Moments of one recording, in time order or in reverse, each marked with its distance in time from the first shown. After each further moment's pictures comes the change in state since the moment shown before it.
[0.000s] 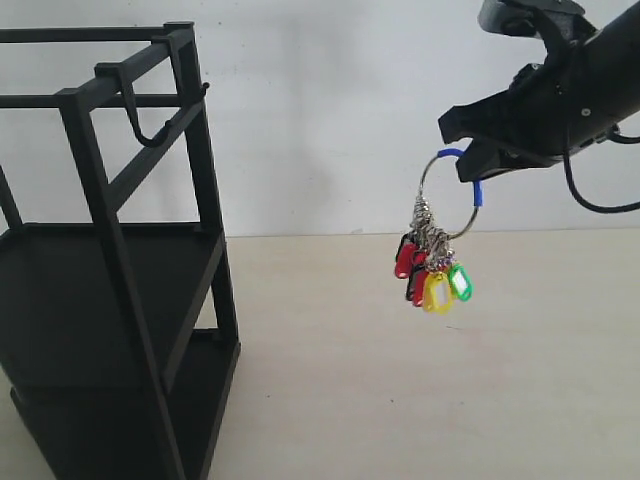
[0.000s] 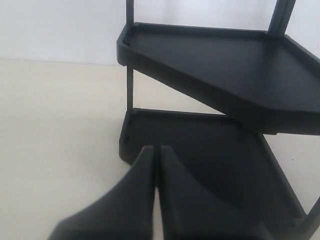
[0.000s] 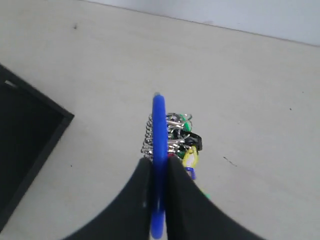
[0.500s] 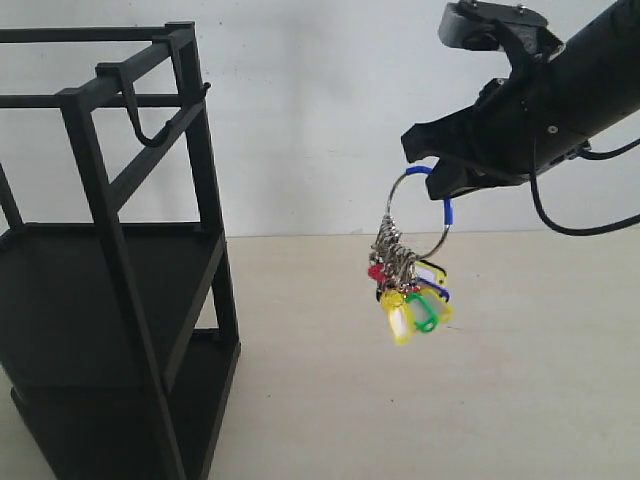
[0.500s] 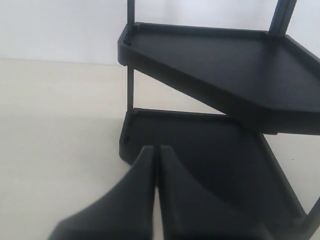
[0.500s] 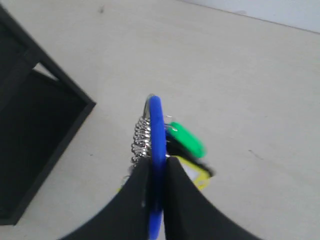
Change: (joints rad) left arm 0.000 0.000 0.000 0.000 0.000 0.000; right arm 0.086 -0.027 0.053 -0.060 -0.038 0.097
